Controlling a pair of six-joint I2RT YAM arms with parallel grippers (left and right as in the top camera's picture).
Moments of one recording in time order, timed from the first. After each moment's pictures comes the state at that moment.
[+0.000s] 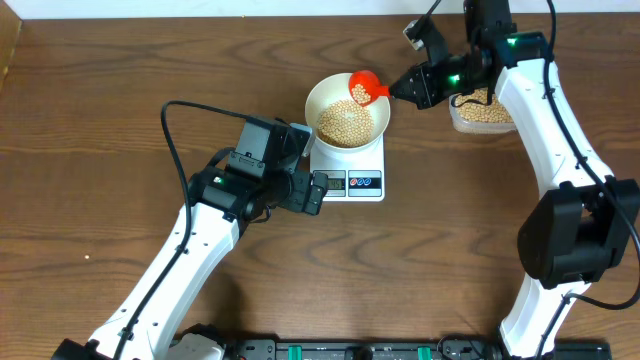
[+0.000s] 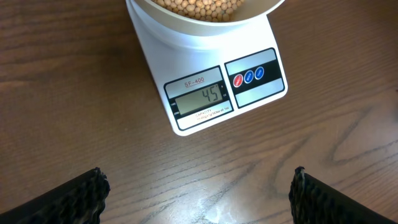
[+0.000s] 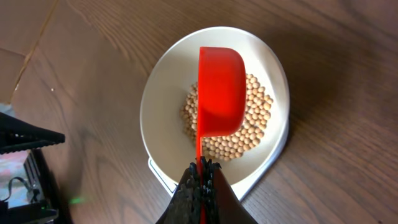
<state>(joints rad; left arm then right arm) -0.40 1.34 1.03 -0.74 0.20 -0.09 0.15 2.01 1.84 -0.95 -0.75 -0.23</state>
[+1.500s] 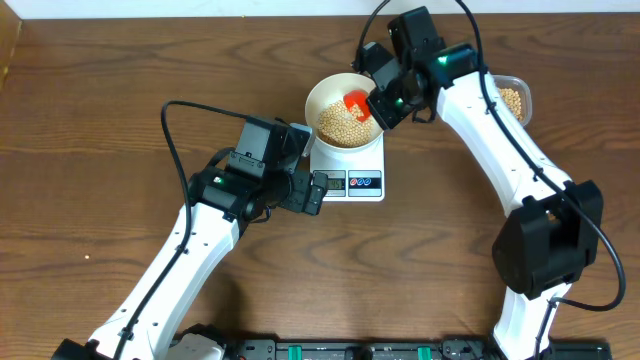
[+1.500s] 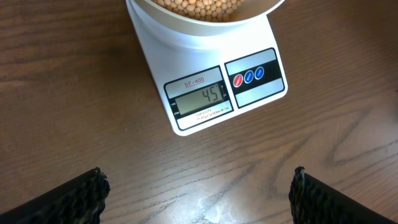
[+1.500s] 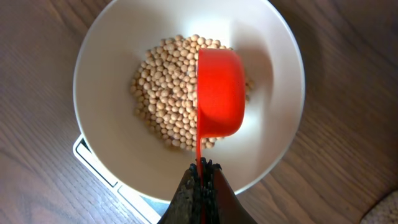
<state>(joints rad) -0.40 1.34 1.03 -0.74 0.20 -0.09 0.39 2.01 1.84 -0.97 -0.24 -0.29</state>
